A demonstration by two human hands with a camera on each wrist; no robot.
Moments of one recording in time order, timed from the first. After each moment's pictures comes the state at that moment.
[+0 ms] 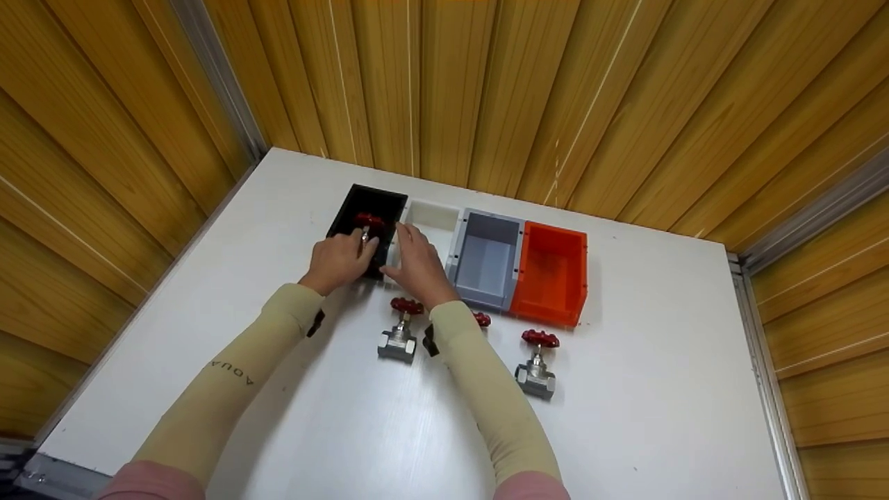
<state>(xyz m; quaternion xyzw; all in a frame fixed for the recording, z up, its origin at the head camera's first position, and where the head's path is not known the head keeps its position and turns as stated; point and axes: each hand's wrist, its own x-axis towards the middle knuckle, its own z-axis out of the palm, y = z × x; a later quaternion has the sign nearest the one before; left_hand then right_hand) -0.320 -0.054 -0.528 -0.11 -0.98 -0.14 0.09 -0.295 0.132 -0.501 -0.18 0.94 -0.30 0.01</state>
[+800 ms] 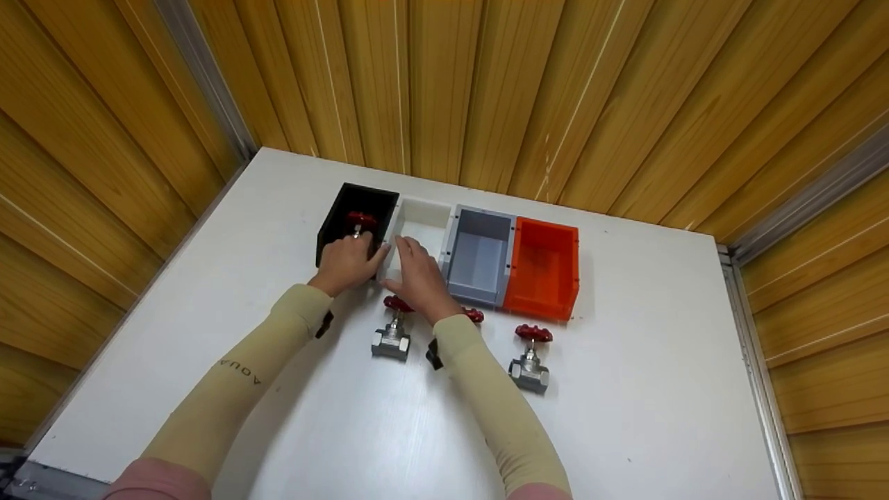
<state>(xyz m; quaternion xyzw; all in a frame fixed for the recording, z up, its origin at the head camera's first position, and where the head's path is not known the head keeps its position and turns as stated) -0.319 -0.027 -0.531 -0.13 -0.98 -0.14 0.08 -0.274 0.145 -0.513 -0.19 0.94 -0.29 -0.01</state>
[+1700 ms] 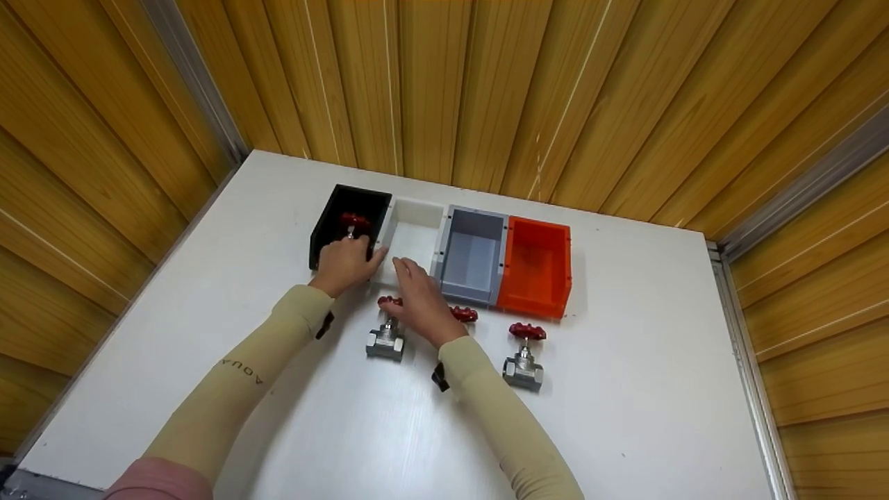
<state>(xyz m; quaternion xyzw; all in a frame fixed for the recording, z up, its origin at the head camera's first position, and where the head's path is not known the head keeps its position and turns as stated) -0.319 -0.017 -0.534 -0.11 -0.98 -0.14 0.09 -0.240 0.157 -0.520 -0.18 0.94 -0.27 0.04</state>
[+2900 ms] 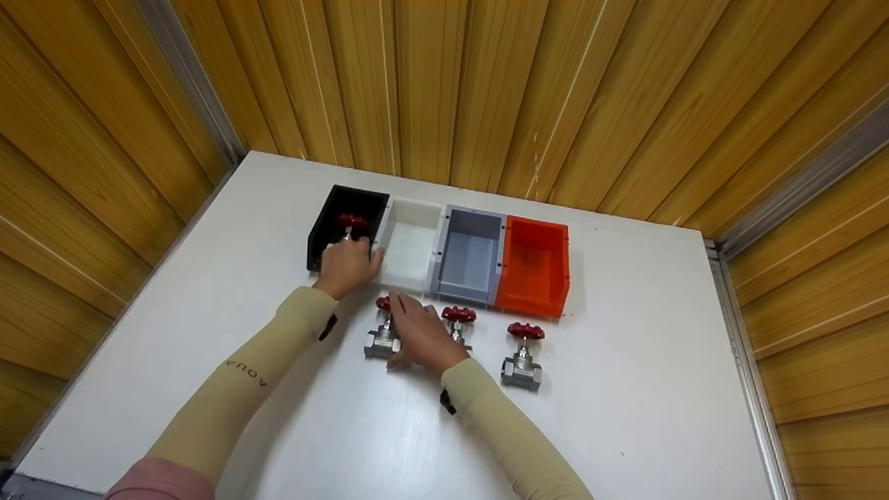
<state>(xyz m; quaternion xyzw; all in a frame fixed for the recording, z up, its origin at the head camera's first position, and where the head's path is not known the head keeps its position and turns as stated) -0.317 -0.009 -0.537 -0.11 -0.98 -0.11 0.13 -0.204 0.166 -0.540 -0.22 0.94 -0.22 0.13</state>
